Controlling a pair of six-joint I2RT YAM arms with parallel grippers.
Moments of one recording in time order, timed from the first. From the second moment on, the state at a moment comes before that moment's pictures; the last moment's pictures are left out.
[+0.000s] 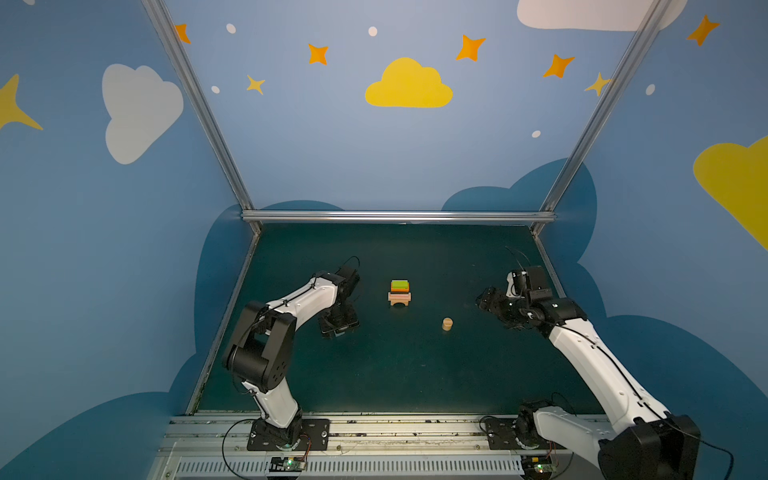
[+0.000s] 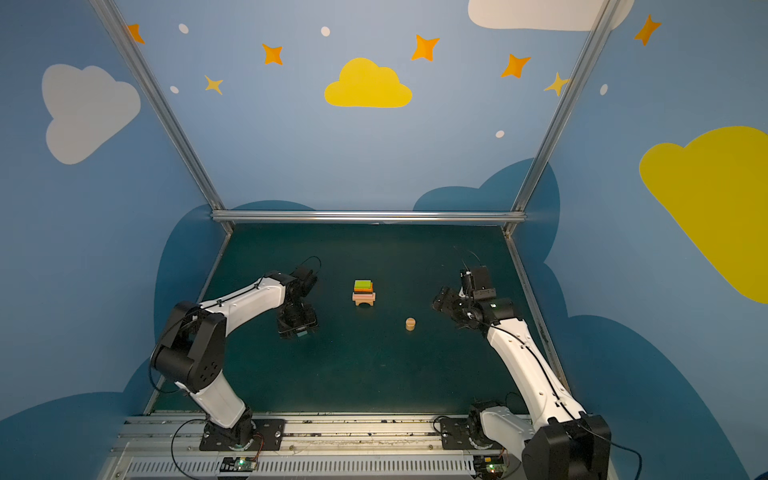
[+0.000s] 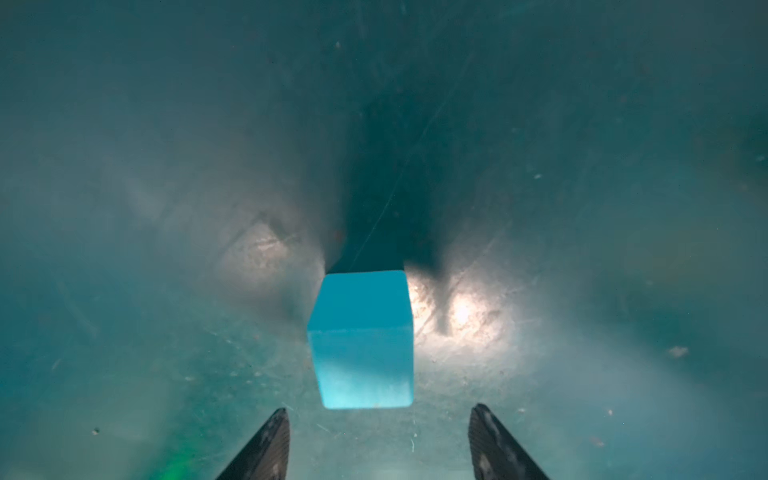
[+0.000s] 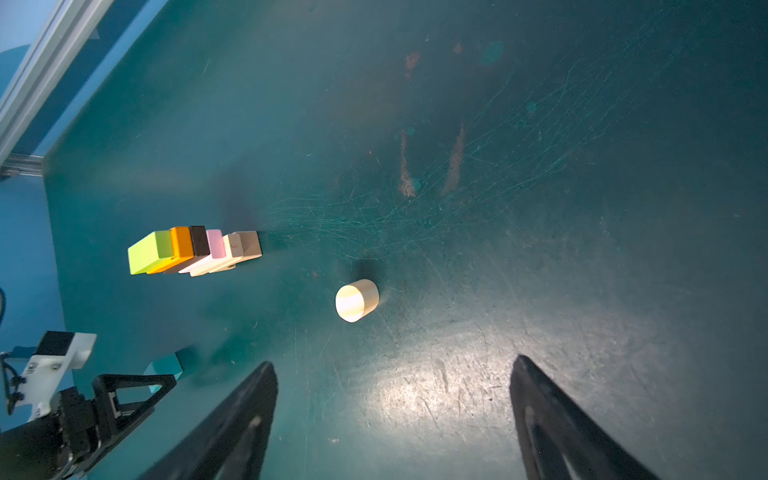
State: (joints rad) left arm -0.37 1.73 1.13 -0.98 0.02 -0.76; right arm 0.23 1.11 0.92 -0.76 -0.10 0.65
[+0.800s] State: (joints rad) left arm -0.37 1.79 1.18 -0.99 -0.06 -0.78; right arm 0.20 1.08 0.90 -0.76 -0.12 0.65
